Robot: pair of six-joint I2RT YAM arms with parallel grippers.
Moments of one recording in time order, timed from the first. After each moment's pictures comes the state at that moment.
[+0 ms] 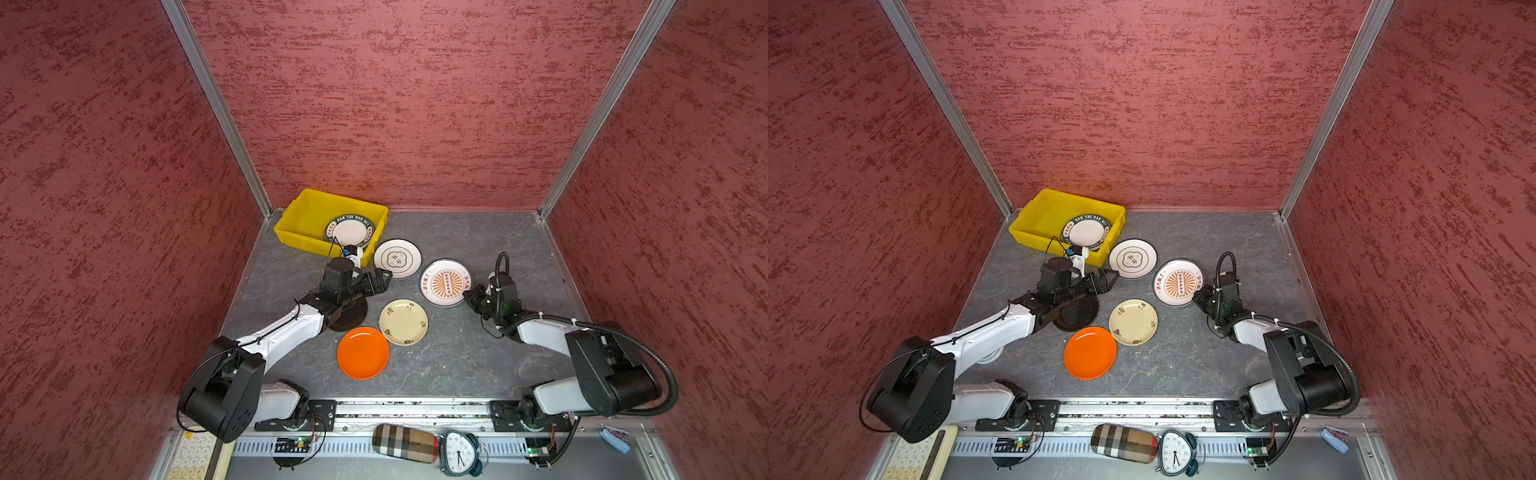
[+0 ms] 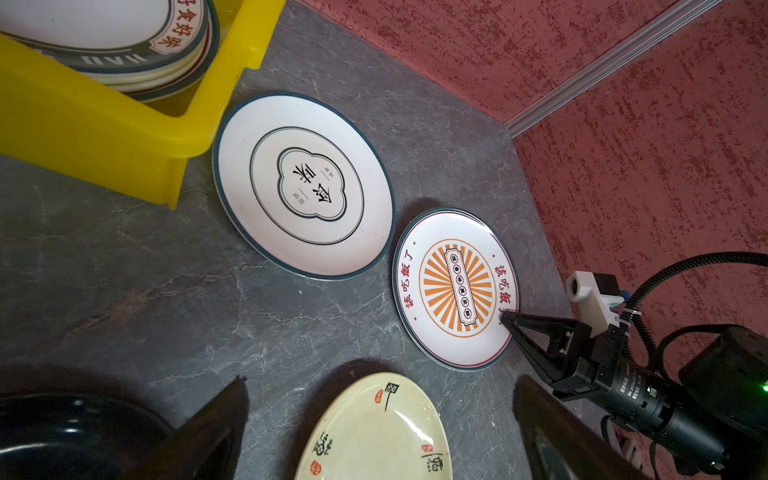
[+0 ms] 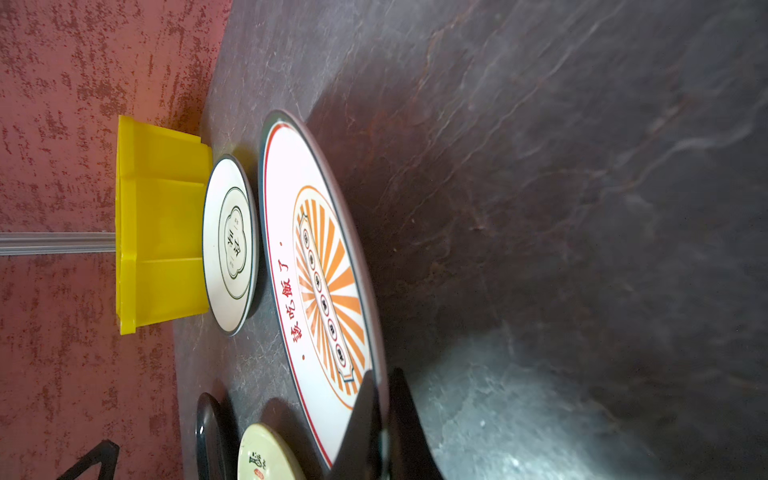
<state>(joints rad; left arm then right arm) -0.45 1.32 0.67 0.13 0.23 -0.66 0.25 1.40 0.45 0.30 -0.18 1.03</state>
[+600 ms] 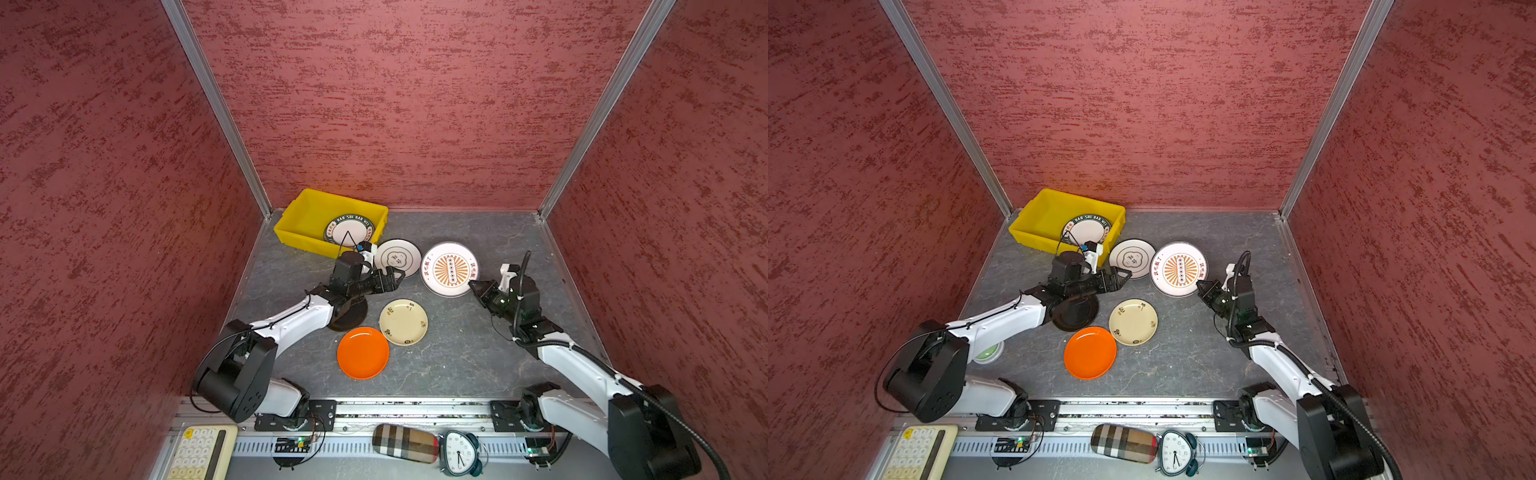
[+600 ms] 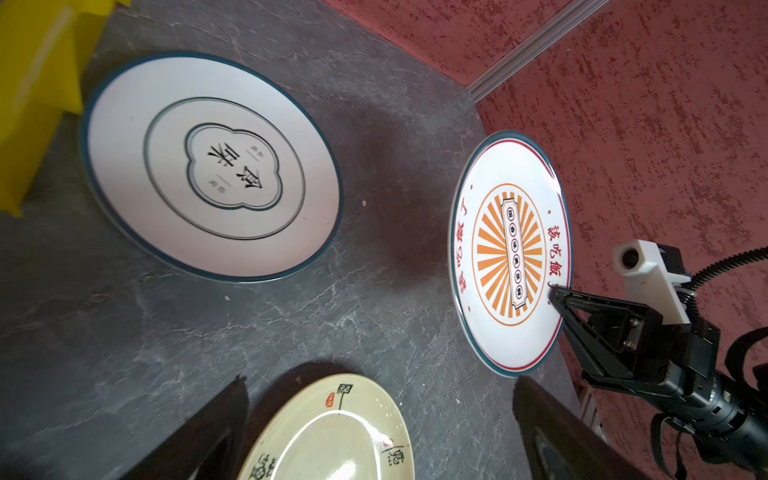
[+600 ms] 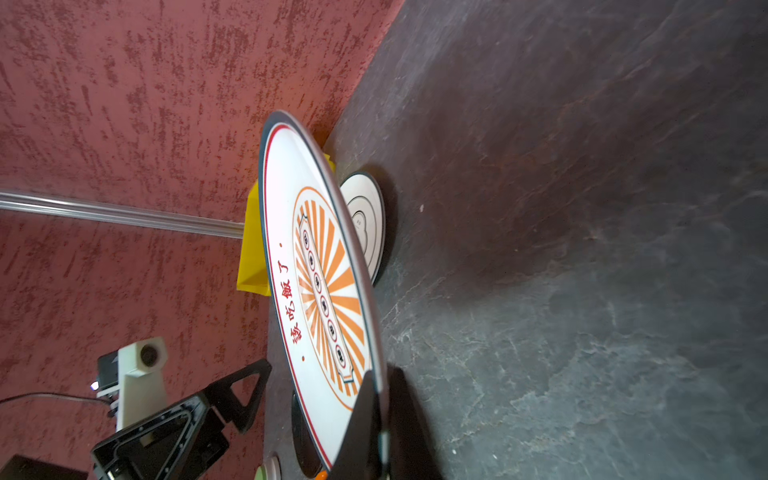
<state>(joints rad) -0.50 1.45 0.78 0.15 0.36 -0.65 0.24 1.08 0.42 0.25 -0.30 1.06</state>
